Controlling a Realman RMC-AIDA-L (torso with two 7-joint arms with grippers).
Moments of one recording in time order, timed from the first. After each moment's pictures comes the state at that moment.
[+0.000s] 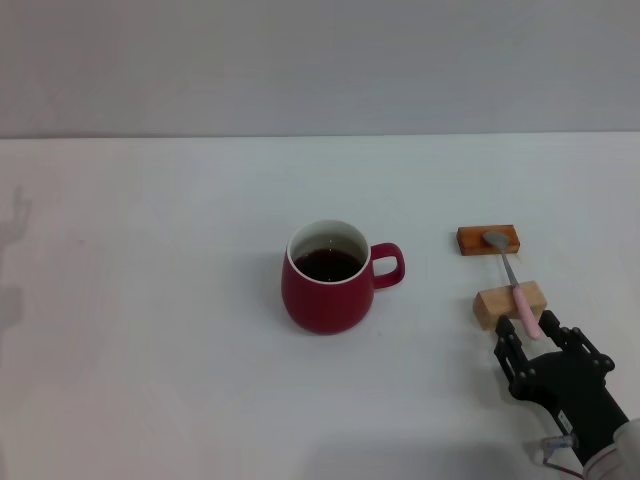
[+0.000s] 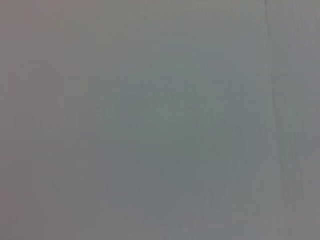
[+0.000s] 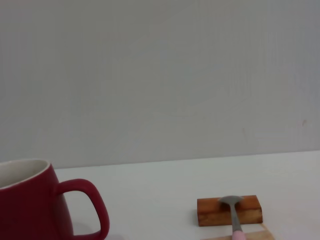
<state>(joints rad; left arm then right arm) -0.43 -2.04 -1.58 -0.21 2.62 0.97 0.04 0.08 2.08 0.51 0.67 -2.08 -0.95 -0.18</state>
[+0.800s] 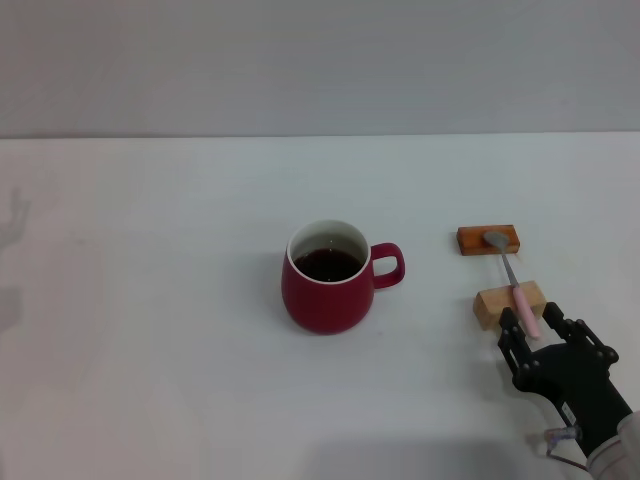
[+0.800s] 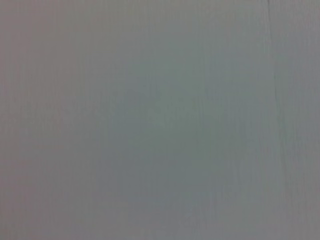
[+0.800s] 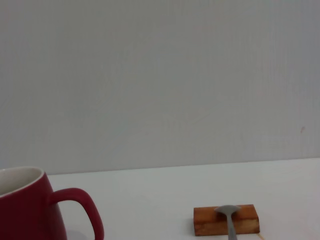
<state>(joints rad) -0.43 -2.04 -1.58 -0.21 2.62 0.97 0.04 0.09 2.07 0.53 0.67 -2.09 -0.94 -0.19</state>
